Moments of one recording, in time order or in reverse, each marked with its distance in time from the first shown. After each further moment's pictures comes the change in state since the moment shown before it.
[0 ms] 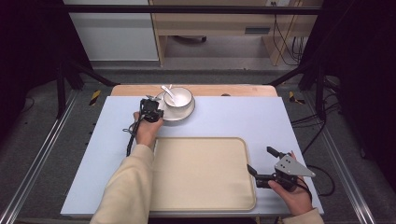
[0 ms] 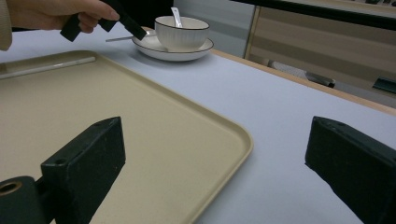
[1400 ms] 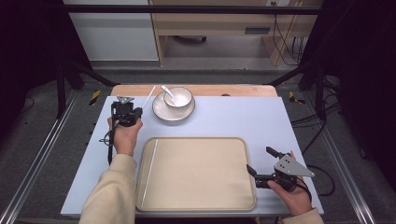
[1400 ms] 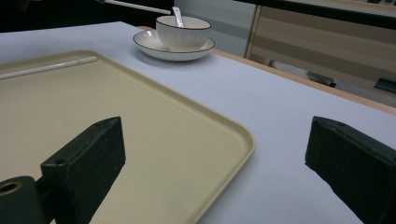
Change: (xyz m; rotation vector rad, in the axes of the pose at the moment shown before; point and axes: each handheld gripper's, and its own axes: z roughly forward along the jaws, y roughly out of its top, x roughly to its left) left arm 0.033 -0.020 -0.095 -0.153 0.079 -0.159; right arm 0.001 0.000 0.001 0.000 0.005 -0.002
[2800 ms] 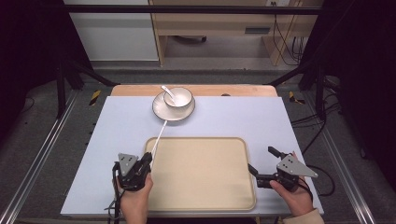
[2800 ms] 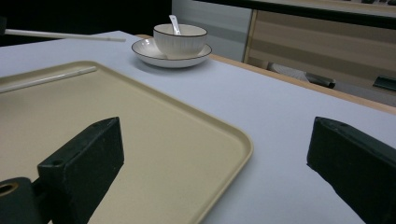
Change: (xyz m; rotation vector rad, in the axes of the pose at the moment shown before) left arm -0.087 -0.126 -0.124 -0.160 -0.065 -0.099; right arm -0.001 0.002 -0.004 -0.023 -0.009 0.039
